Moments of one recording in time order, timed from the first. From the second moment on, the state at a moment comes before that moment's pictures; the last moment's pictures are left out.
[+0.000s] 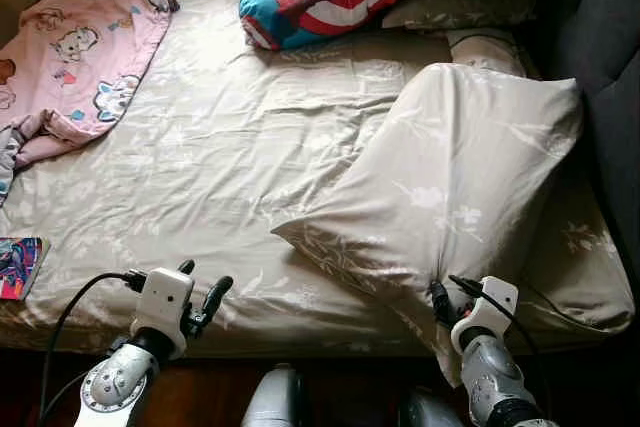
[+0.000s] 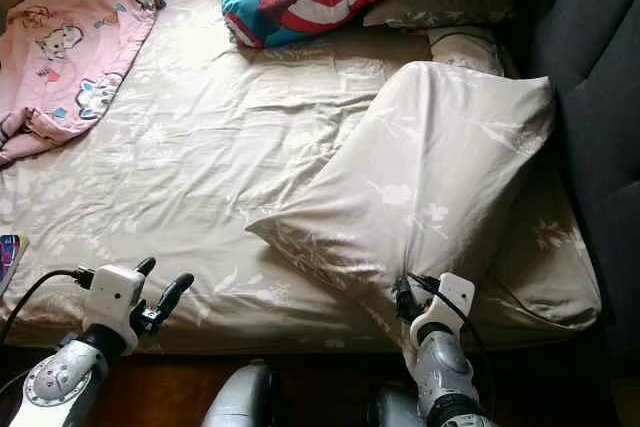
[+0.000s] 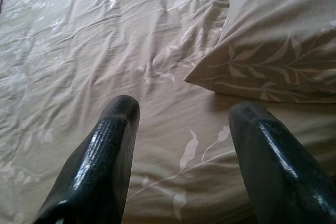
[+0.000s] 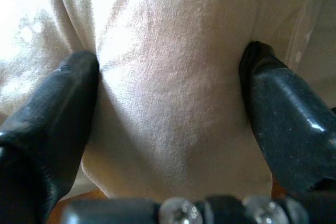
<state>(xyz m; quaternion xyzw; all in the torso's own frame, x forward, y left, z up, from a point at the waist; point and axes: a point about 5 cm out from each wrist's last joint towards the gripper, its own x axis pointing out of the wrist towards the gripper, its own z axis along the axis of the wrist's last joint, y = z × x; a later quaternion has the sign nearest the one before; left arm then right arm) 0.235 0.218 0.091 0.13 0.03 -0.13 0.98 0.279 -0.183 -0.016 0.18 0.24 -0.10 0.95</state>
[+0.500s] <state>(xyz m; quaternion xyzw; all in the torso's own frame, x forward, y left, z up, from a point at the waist) 0.237 0.209 0.099 0.14 0.02 -0.13 0.98 0.285 -0.180 -0.009 0.16 0.22 -0.09 0.96</state>
